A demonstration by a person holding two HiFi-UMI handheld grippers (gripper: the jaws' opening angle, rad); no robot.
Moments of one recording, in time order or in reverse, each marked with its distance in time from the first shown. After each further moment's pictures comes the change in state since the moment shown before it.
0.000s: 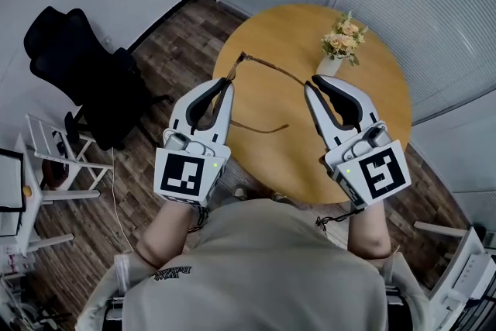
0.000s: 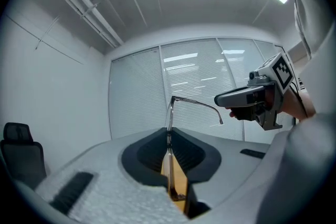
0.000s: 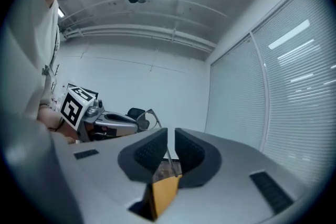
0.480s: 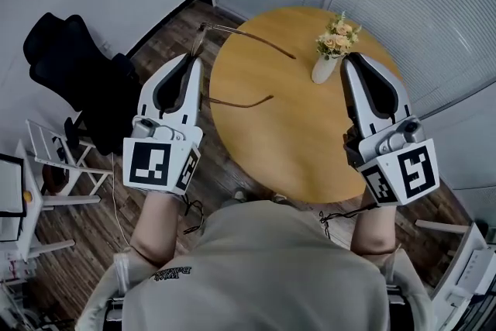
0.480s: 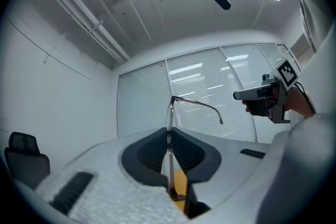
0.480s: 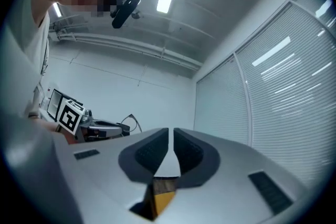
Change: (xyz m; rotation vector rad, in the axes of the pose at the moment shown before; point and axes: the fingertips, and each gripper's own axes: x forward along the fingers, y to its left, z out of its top) left arm -0.009 0.047 0.054 0.043 -0.132 0.094; right arm -0.040 -0.051 0.058 0.014 -0.166 -0.163
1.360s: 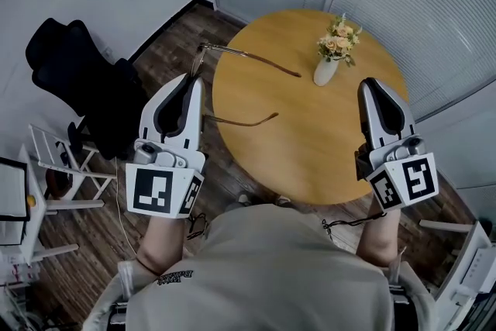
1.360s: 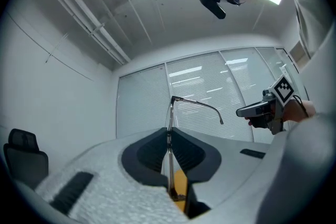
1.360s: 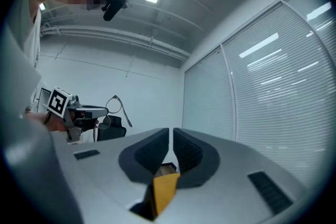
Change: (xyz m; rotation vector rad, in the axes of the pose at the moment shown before) left arm -0.025 -0.013 0.011 -0.015 -0.025 -0.011; right arm -0.039 -0.027 -0.044 0.049 0.120 -0.125
